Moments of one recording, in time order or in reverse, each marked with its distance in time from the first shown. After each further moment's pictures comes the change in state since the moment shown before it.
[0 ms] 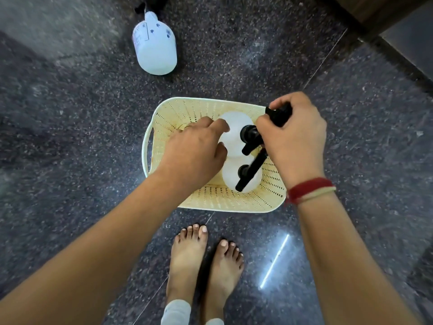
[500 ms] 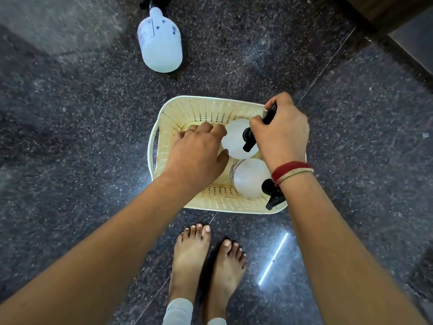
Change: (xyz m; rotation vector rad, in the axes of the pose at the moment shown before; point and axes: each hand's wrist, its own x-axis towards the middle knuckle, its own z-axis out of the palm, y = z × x) left_hand 0.003 -0.016 0.017 0.073 -0.021 -0.032; right_hand 0.017 0.008 0.038 -0.120 -0.032 -0.029
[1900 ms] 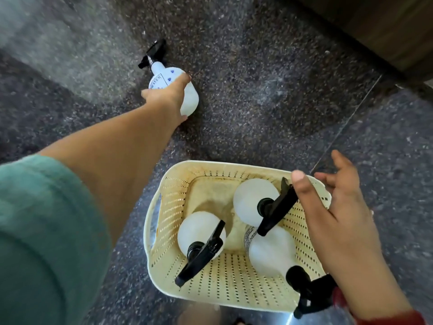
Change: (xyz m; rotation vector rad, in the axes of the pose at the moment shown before) left_hand 0.226 -0.102 -0.041 -1.291 0.402 -1.012; right_hand 0.001 0.015 -0.024 0.188 -0.145 0.083
